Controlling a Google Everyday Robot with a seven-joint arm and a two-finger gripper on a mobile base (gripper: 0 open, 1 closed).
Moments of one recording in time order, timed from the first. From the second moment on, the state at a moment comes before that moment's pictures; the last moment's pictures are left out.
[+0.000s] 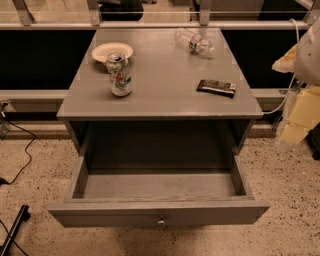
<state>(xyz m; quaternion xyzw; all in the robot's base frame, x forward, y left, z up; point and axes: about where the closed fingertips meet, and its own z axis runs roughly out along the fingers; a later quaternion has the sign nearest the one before) 0.439 -0.216 0.976 -0.60 0.78 -0.03 0.16</state>
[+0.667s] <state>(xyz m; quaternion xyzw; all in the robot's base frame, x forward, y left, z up) 0.491 -0.196 0.974 -0.62 0.76 -0.05 0.18</state>
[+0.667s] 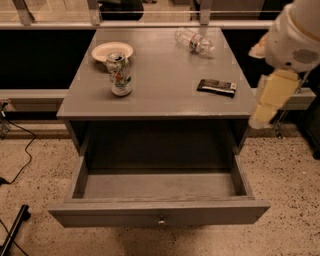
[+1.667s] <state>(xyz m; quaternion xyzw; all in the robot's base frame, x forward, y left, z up) 0.679 -0.151 0.962 -0.62 0.74 -0.04 0.26</state>
